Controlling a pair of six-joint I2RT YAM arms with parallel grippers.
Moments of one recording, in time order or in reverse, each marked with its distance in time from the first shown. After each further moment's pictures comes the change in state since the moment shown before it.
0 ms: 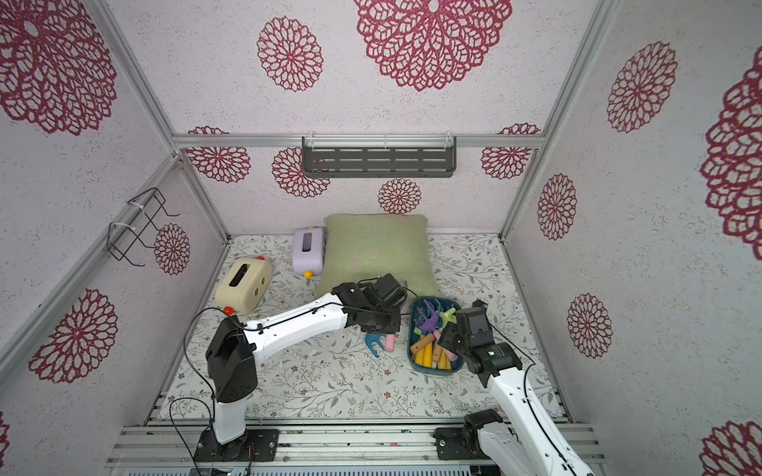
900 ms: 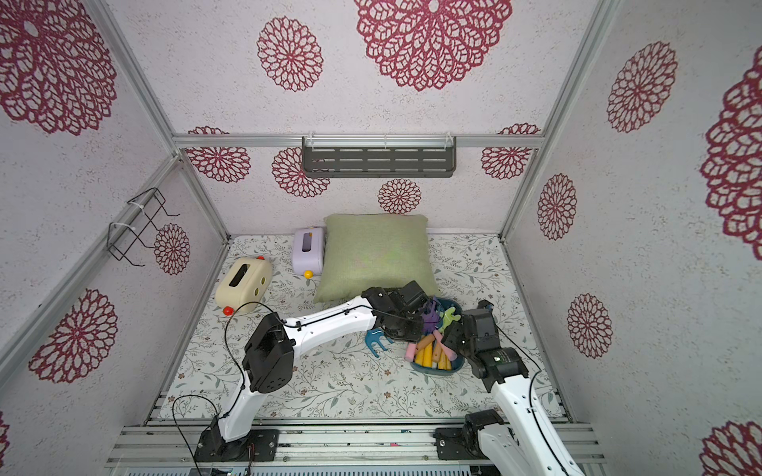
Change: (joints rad) left arm -0.047 0.211 0.188 0.000 0.136 0.066; right arm -0.031 -0.060 0.000 -0.006 -0.011 -0.001
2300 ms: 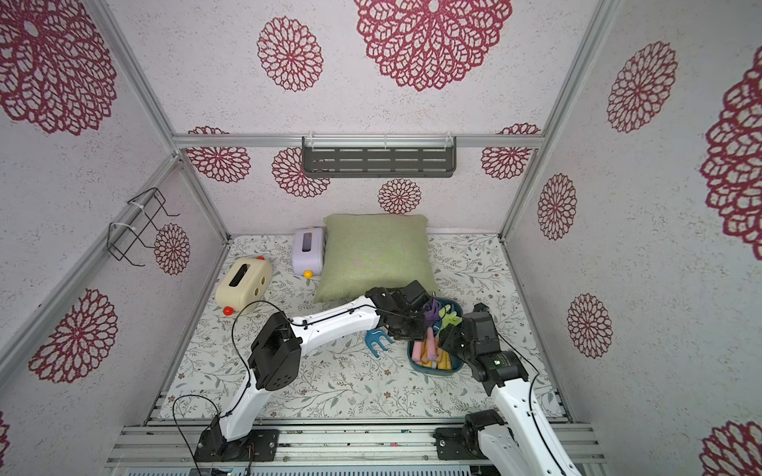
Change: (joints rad) left arm 0.015 0.026 0.036 0.018 -0.016 -0.039; right arm -0.002 -0.027 -0.023 0.011 -0.093 -0.005
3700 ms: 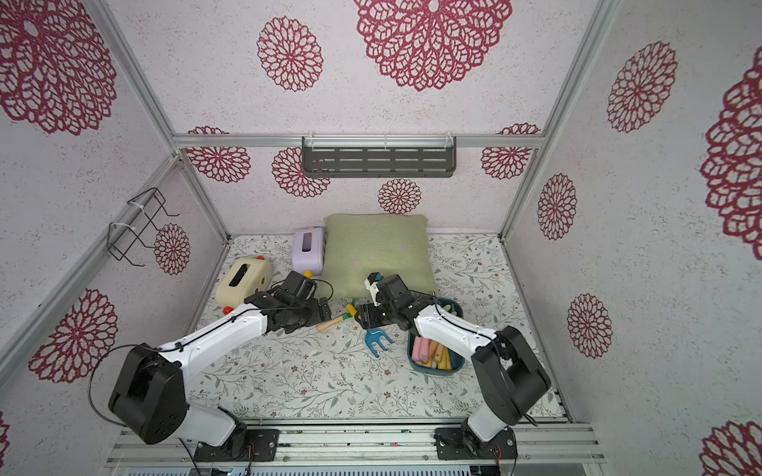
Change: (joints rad) left arm 0.507 -0.790 -0.980 0.229 -0.172 0.053; right arm 0.447 0.894 0.429 0.476 -0.225 -0.310
